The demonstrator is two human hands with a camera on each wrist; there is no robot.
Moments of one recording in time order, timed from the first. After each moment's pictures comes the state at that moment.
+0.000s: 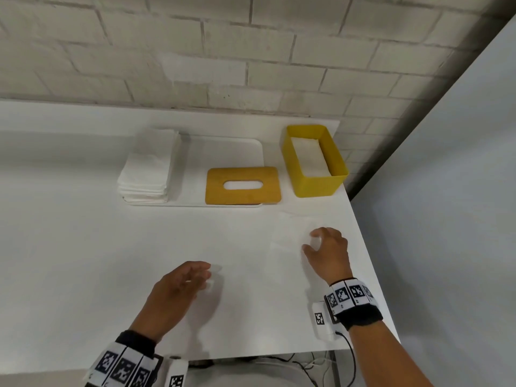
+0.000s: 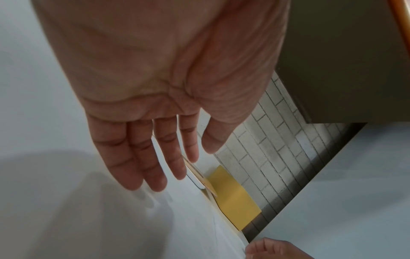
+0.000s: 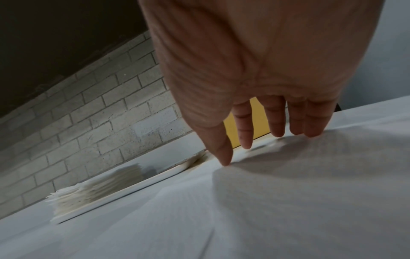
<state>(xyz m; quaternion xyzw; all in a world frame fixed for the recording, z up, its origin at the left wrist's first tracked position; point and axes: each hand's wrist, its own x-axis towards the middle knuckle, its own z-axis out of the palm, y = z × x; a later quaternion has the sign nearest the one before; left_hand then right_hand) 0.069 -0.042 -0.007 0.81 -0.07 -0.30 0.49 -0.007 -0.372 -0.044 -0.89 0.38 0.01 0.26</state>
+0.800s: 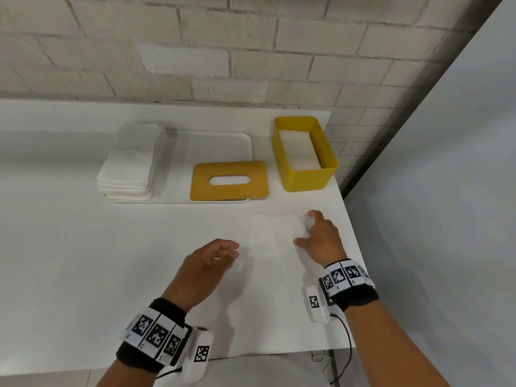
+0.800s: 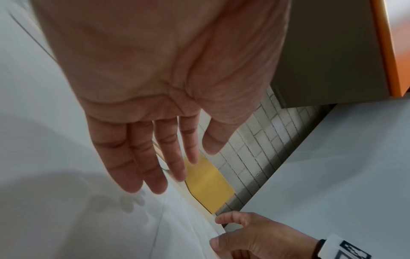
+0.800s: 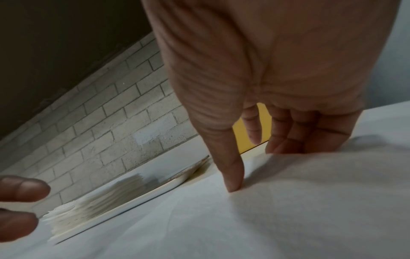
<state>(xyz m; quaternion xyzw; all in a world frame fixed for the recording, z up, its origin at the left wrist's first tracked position) 0.070 -0.128 -0.003 0.81 -0.13 -0.31 0.48 0.006 -0.404 -0.041 -0.86 0.38 0.06 0.34</state>
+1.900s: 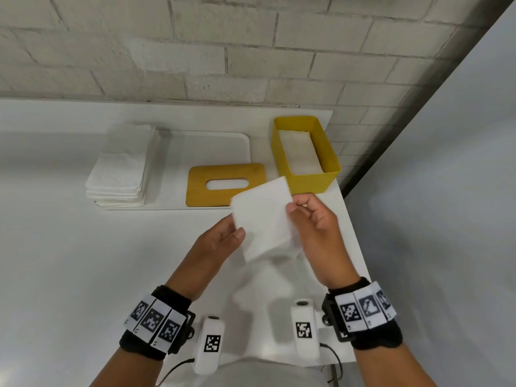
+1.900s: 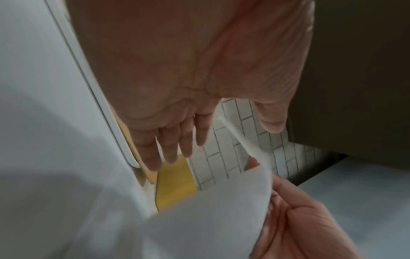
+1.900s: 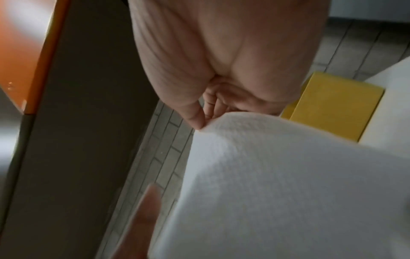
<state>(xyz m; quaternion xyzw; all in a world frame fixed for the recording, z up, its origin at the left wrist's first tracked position) 0.096 -0.159 0.018 0.66 -0.16 -0.35 0.64 0.011 -0.347 0.052 -0.69 0.19 -0.18 0.68</state>
